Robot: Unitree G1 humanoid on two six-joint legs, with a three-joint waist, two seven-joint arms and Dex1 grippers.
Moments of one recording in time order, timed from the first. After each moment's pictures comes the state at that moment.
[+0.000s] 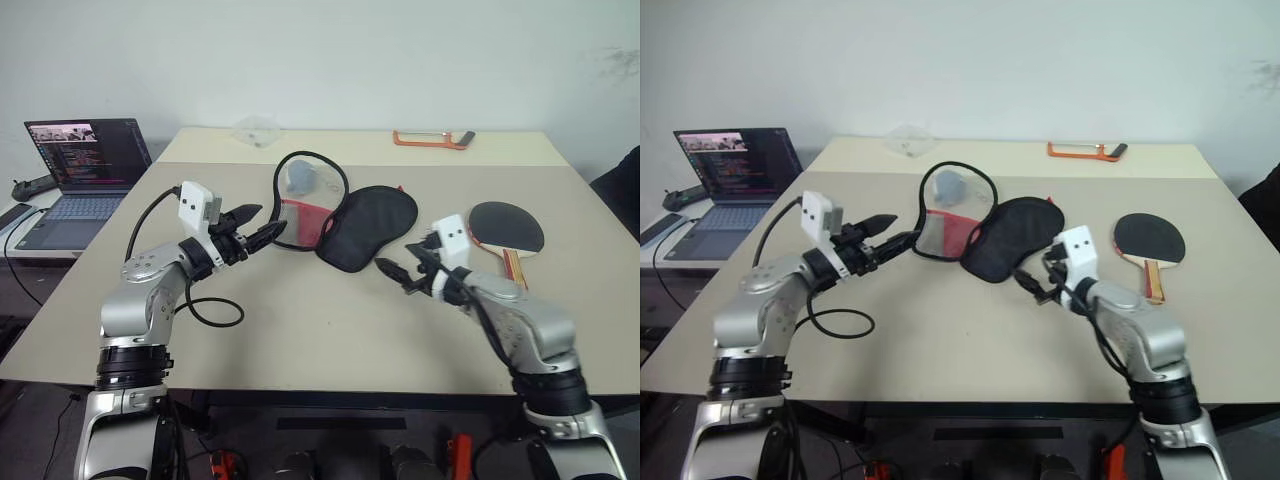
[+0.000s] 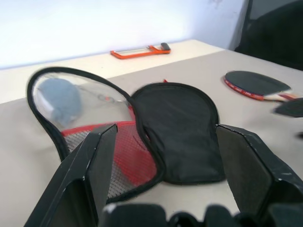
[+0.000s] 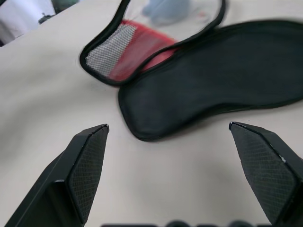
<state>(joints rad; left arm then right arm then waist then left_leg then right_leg) -0.56 0.55 0.20 0.13 -0.43 0.45 -0.85 -0.55 -0.28 0.05 -0.15 0.45 0.87 0.31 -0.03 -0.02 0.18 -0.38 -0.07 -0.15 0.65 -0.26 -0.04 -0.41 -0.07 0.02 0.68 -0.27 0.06</state>
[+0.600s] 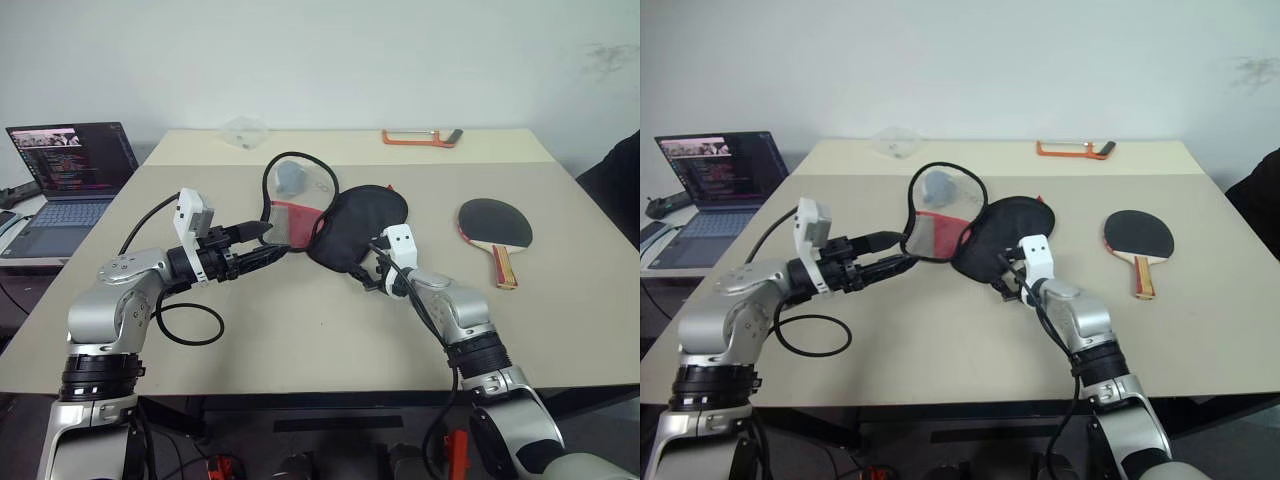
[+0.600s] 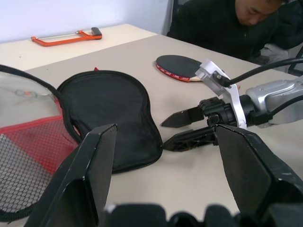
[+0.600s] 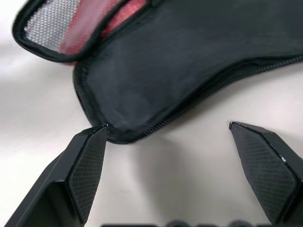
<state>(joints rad) -0.53 0.67 0.18 0.04 -0.55 0.56 -1.04 -0.73 -0.07 0.08 0.35 0.27 0.69 0.27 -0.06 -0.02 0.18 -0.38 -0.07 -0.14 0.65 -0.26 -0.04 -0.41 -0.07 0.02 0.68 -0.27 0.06</state>
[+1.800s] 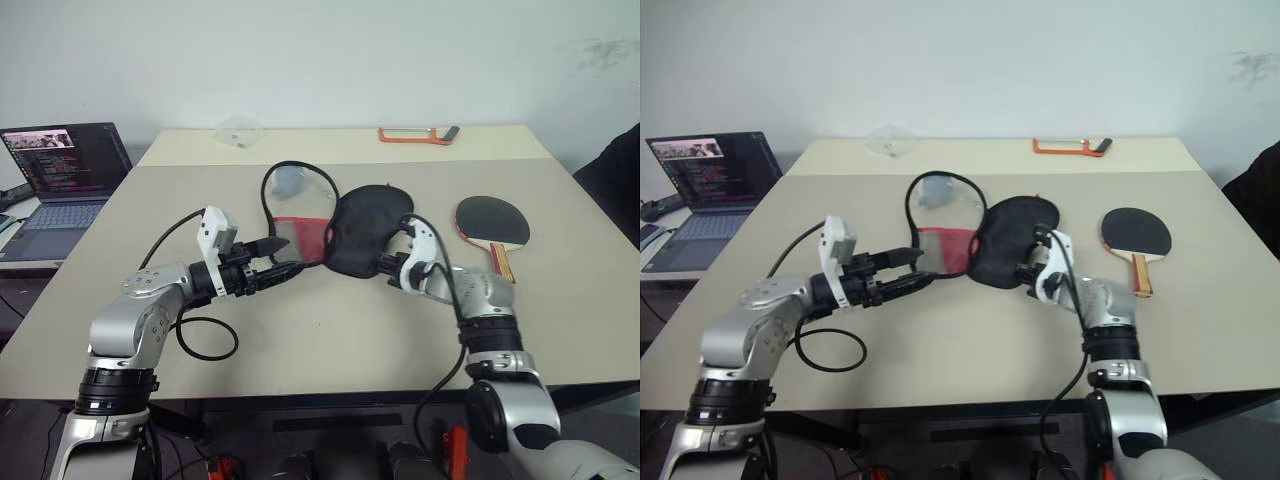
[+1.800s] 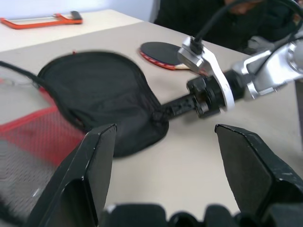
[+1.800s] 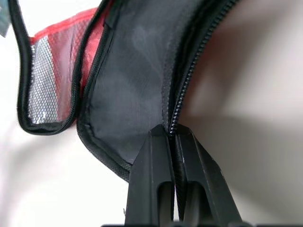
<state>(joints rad) -0.44 0.62 0.12 -0.07 -0.55 0.57 -0.99 -0.80 -0.15 -0.25 0.38 0.48 1.08 0.20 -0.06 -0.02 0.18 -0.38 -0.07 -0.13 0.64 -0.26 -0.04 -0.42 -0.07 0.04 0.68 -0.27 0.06</state>
